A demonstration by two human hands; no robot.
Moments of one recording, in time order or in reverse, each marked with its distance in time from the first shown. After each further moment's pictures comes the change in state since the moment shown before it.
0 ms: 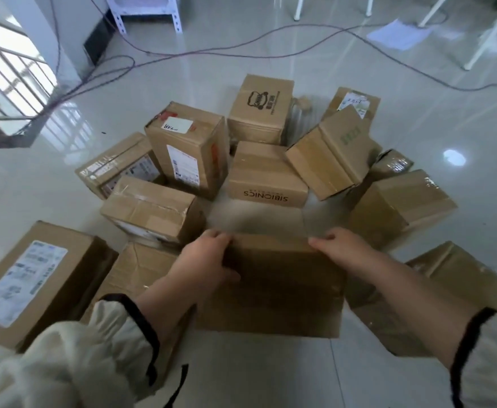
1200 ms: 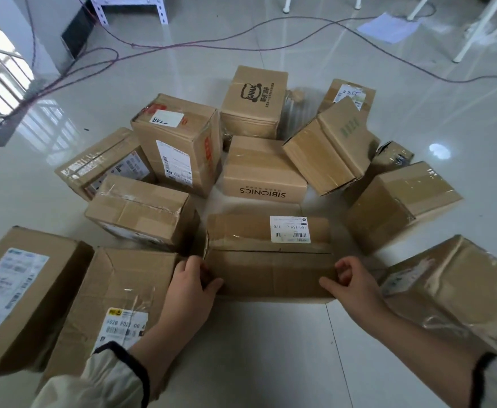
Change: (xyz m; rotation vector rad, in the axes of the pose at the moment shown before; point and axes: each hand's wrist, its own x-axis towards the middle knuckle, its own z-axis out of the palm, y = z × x) left_hand -0.013 -0.039 0.063 -0.372 0.219 -0.229; right_hand -0.020 0.066 0.051 0.237 0.273 -0.092
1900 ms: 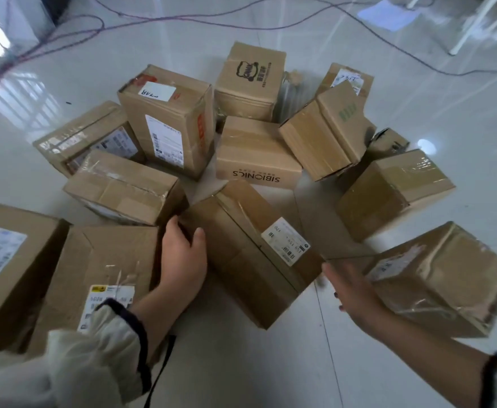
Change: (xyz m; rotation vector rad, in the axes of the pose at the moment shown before) left_hand 0.022 0.019 0.010 -0.386 0.167 -0.209; right_hand -0.021 0.001 -0.007 0.071 -0.129 0.259
